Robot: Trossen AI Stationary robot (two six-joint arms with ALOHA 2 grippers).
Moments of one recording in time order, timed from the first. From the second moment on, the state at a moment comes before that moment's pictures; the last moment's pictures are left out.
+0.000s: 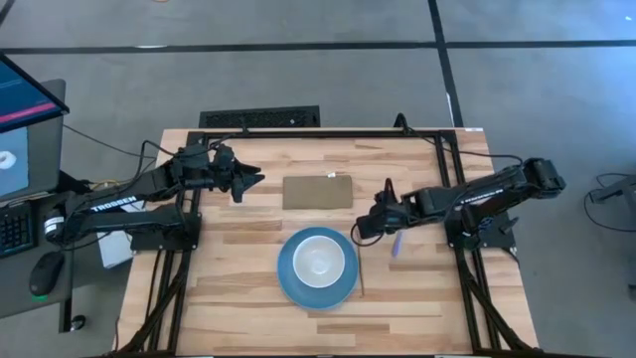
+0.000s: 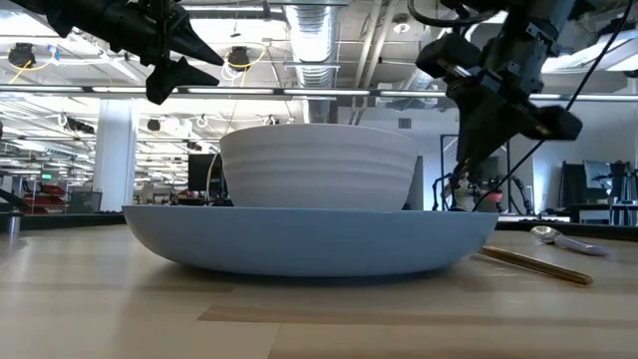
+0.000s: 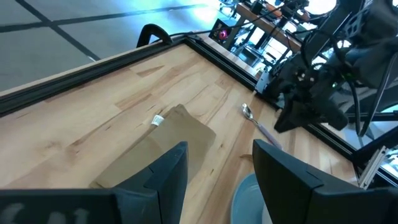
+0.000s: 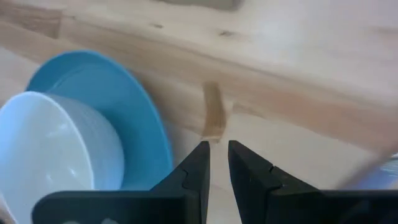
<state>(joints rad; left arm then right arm) 0.41 0.71 0.58 -0.17 0.12 -0.45 0.15 1.36 0.86 -0.63 0.13 1.35</state>
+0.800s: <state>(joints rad) 0.41 0.75 0.58 -0.20 0.12 -0.46 0.12 1.80 1.30 -1.01 0.13 1.14</state>
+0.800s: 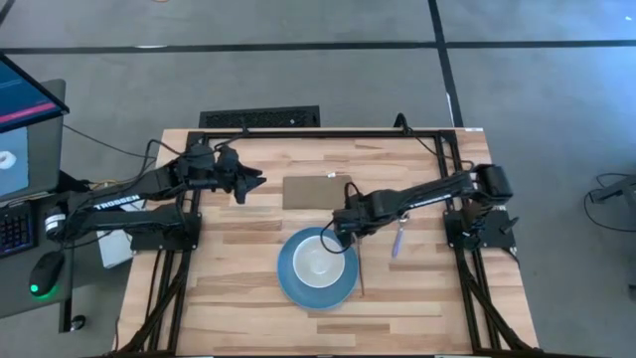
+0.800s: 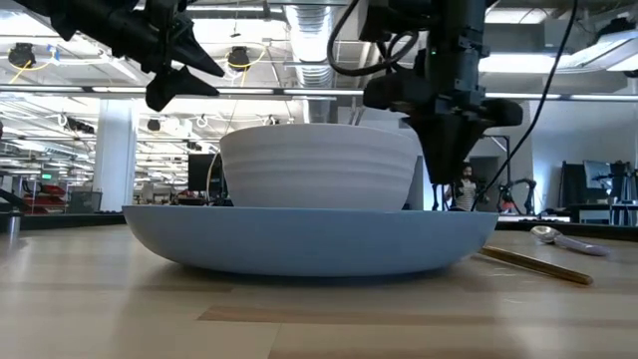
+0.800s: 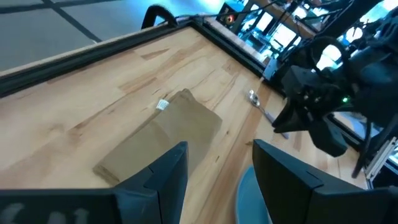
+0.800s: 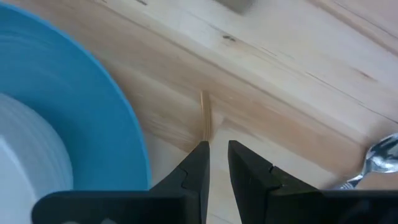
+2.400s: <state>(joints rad) 0.41 0.75 0.58 -0.22 0.12 -0.43 0.16 1.90 1.31 -0.98 0.14 1.20</state>
